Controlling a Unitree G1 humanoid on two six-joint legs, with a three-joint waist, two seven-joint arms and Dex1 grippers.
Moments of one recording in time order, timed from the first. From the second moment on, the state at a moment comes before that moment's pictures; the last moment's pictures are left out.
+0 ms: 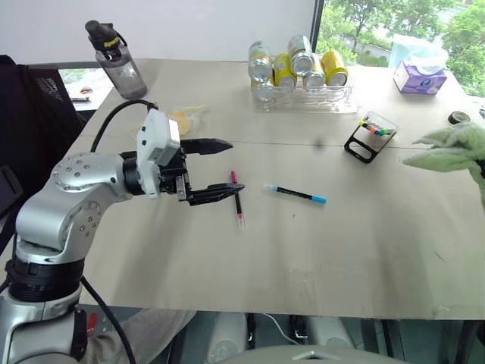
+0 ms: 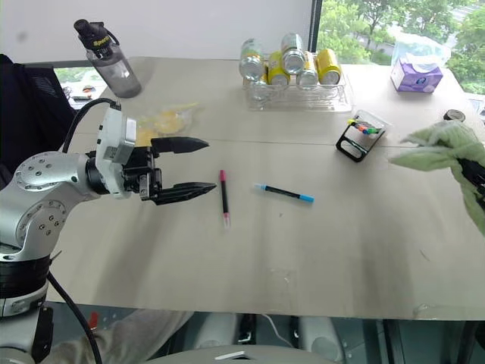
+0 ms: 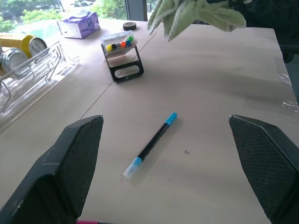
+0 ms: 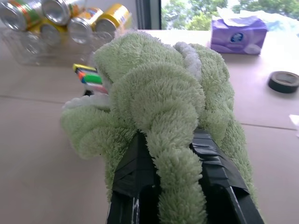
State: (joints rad) left arm -0.43 0.88 0.14 -0.36 -0.71 0.58 -1.08; right arm 0.00 -0.88 -0.72 0.04 0.62 0.53 0.74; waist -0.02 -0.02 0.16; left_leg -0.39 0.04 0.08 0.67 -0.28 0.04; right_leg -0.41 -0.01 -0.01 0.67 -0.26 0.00
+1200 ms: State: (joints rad) left arm -0.01 0.93 0.28 -0.34 -0.62 0.55 -1.10; right arm -0.63 -0.60 0.31 0.08 0.34 0.55 0.99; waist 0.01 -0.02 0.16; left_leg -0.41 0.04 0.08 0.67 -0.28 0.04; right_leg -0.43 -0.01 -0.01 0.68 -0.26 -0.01
